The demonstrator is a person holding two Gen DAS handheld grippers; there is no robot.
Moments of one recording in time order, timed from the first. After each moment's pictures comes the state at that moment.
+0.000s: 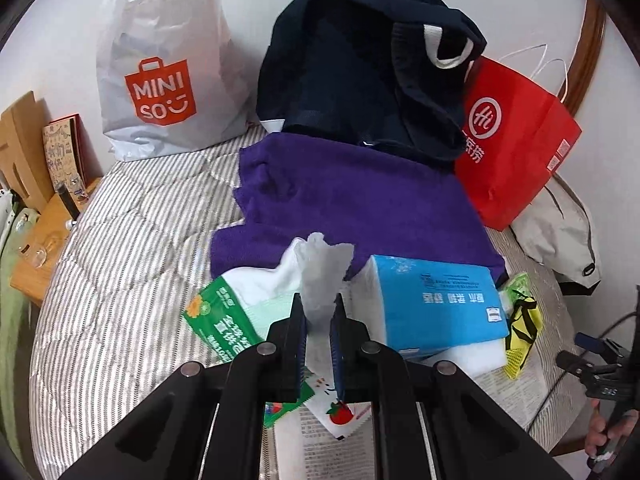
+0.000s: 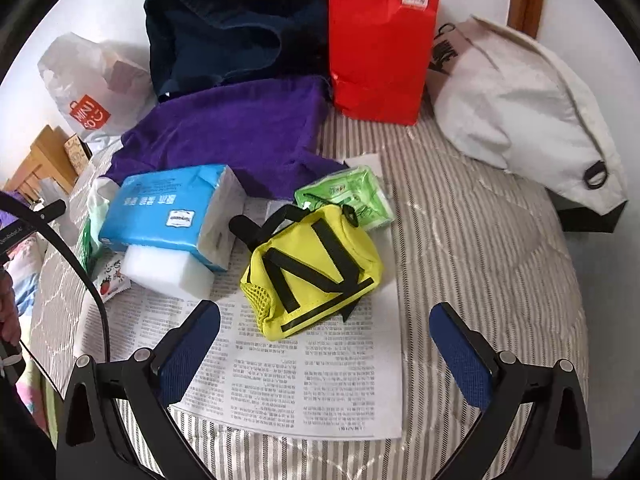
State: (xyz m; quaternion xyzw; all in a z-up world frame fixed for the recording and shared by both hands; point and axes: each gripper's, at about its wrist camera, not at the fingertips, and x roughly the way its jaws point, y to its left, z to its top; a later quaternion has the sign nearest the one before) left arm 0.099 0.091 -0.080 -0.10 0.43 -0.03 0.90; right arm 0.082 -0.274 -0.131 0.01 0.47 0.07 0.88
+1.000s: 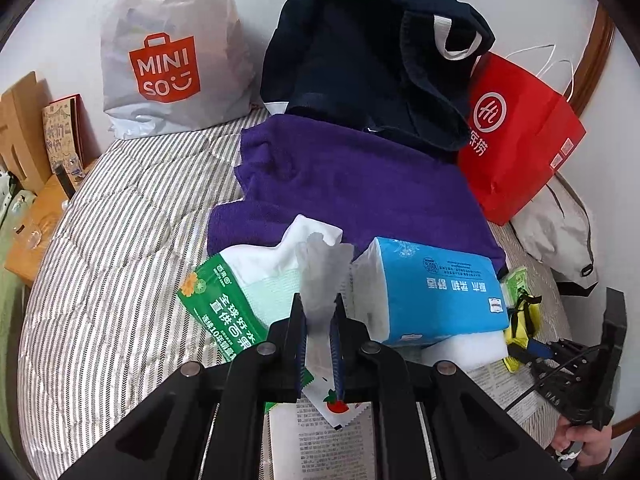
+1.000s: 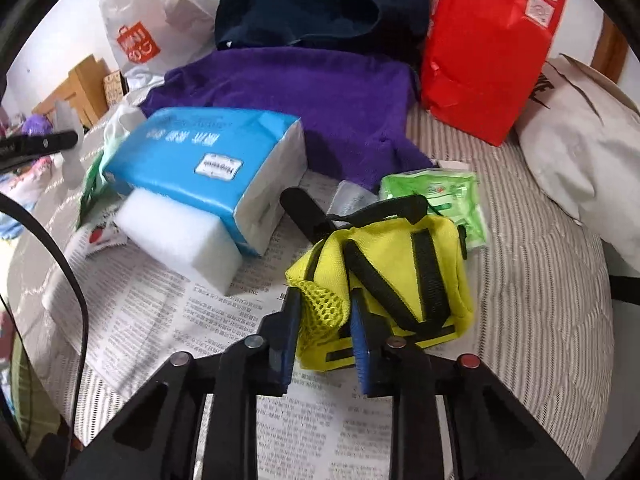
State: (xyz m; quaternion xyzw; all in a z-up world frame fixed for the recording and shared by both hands) left arm 0.095 0.093 -0.090 -0.12 0.45 -0.03 0.89; right arm 0.096 -0.229 -0.172 -0.08 0.45 0.15 0.88
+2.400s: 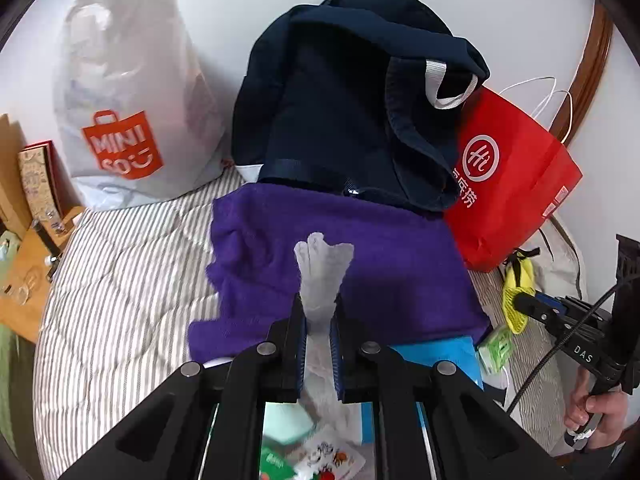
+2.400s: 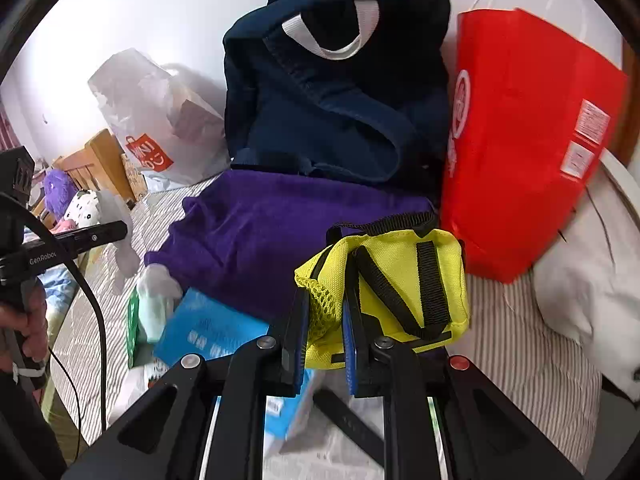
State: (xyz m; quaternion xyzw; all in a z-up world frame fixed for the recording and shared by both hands) left arm 0.173 0.091 -0.044 -0.11 0.42 -0.06 0.90; right arm 0.187 -0.194 -0.066 -0.03 0.38 0.19 0.90
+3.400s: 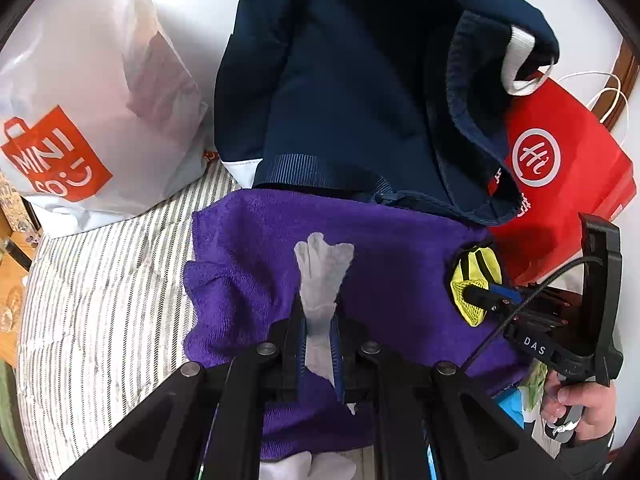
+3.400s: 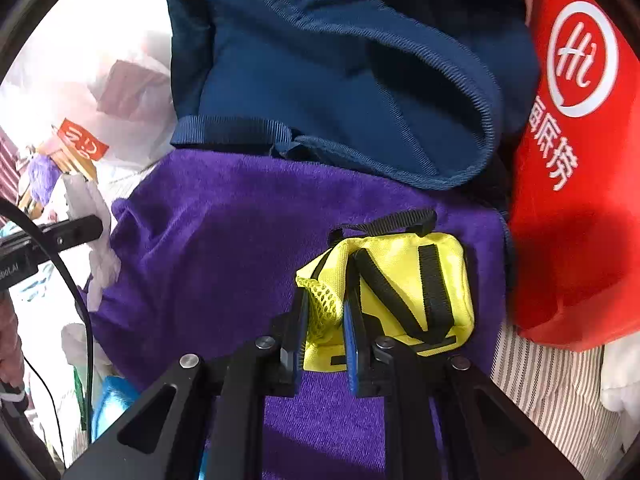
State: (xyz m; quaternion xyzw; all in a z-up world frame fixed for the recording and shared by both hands) left arm 0.278 0.099 -0.090 -0.10 0.47 -0.06 0.88; right arm 0.324 -0.139 -0.137 -0.05 0.45 0.19 0.87
